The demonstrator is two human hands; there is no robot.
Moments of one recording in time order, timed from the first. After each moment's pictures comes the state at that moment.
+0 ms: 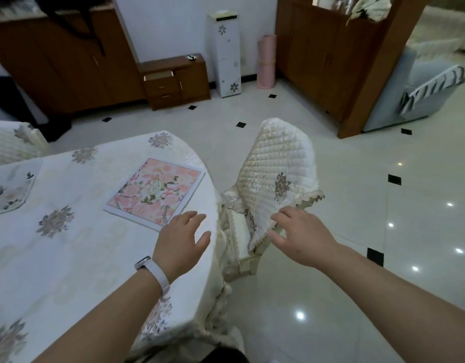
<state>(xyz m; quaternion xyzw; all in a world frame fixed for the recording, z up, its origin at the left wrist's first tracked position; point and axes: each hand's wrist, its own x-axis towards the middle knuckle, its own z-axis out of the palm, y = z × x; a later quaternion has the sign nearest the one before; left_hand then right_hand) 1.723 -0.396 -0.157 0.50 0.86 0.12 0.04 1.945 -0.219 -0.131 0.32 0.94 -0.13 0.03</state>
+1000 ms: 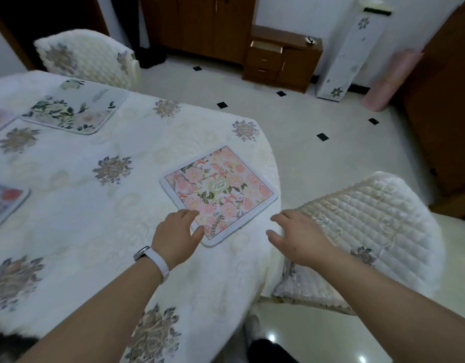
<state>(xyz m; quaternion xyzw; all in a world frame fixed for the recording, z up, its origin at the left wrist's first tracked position) 1.550 -0.415 -0.231 0.23 0.95 0.18 0.13 1.671 -0.155 -0.171 0.13 0.97 -0.11 0.14</state>
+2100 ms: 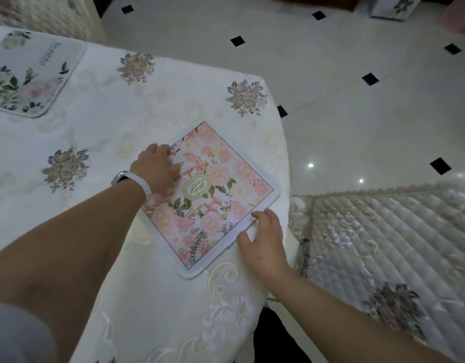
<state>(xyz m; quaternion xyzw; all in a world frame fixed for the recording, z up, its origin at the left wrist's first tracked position) 1.323 -0.304 -0.290 0.11 0.97 0.08 0.20 1.565 -0.126 -0.286 0.30 0.83 -0.46 0.12</state>
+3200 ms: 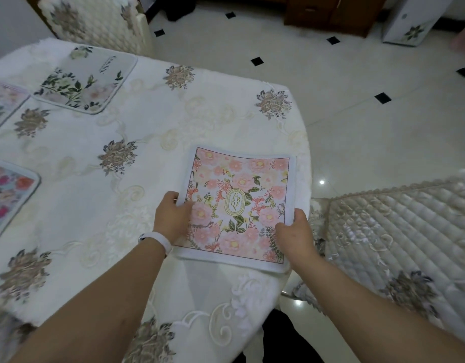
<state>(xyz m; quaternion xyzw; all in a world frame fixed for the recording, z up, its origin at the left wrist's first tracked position) 1.469 -0.380 -0.286 -0.13 0.88 0.43 0.15 1.590 -0.145 -0.274 0.43 0.71 -0.56 0.06</state>
